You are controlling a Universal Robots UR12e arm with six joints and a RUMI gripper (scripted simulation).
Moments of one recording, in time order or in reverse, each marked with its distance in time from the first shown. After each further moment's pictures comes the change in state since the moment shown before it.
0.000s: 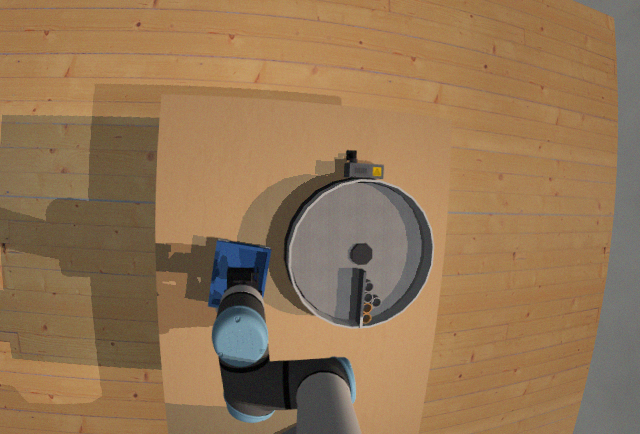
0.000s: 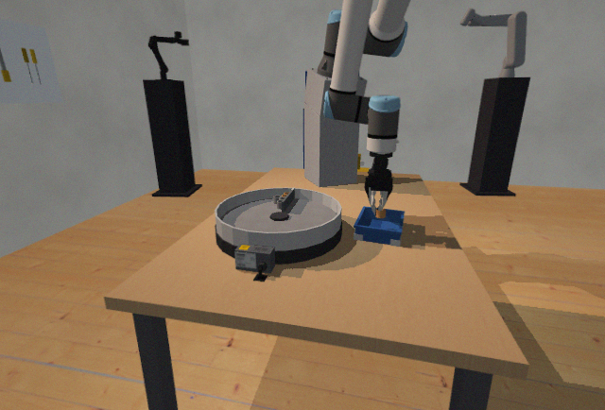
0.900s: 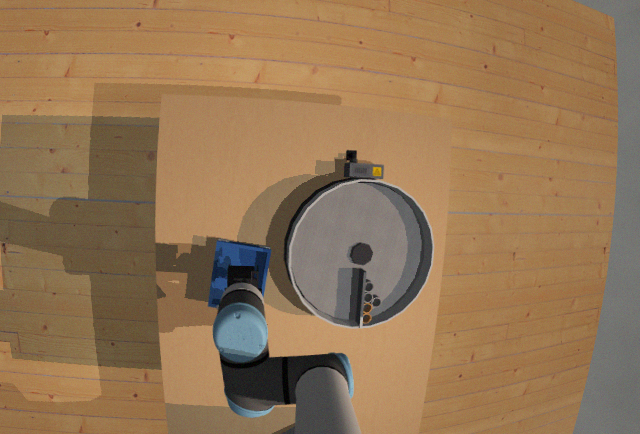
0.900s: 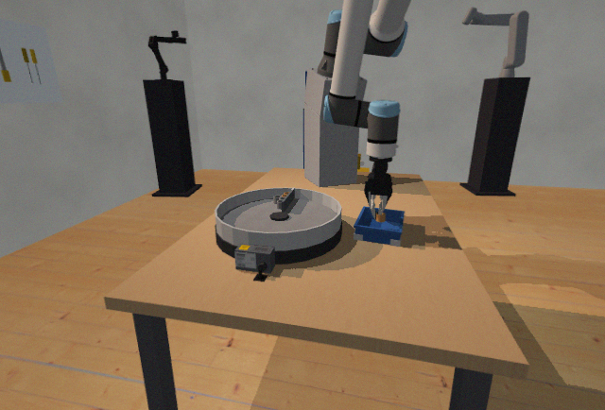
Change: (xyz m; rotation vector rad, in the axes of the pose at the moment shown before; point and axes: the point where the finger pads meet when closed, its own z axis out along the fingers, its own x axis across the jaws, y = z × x) arm 0.000 0.000 0.014 0.000 0.000 0.000
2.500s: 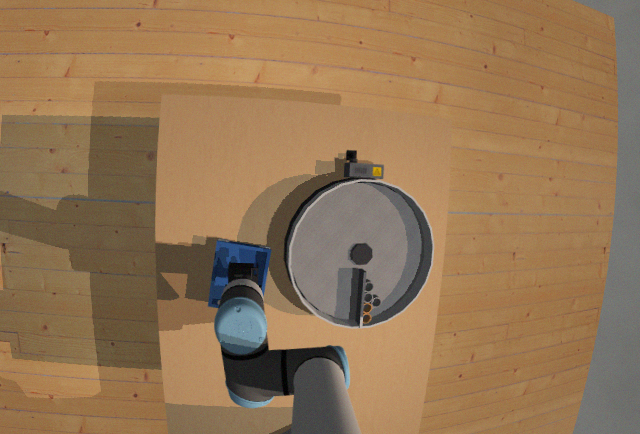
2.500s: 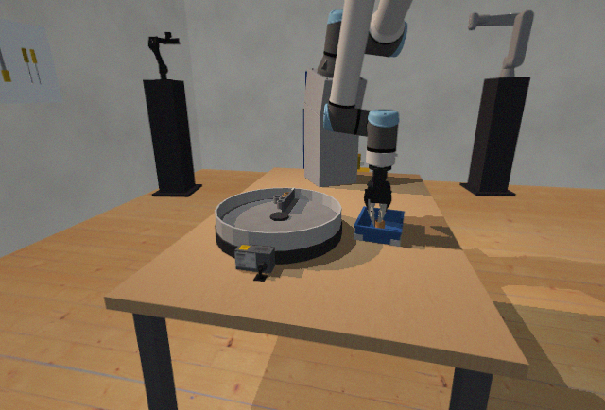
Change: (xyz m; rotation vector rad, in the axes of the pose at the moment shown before) arm 0.000 0.000 0.027 0.000 0.000 0.000
